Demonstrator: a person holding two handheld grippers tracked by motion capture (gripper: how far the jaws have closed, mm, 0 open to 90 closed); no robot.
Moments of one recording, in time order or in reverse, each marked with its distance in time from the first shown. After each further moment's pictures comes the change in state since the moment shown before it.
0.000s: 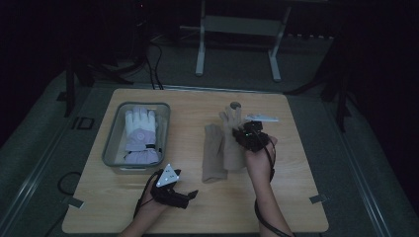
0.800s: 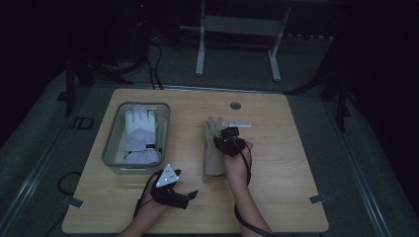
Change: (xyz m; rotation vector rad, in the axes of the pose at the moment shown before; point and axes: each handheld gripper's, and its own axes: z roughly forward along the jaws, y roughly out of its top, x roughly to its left) left arm 0.000 0.000 -0.001 -0.005 -0.005 0.001; right arm 0.037 -0.023 0.058 0.081 0.004 0.012
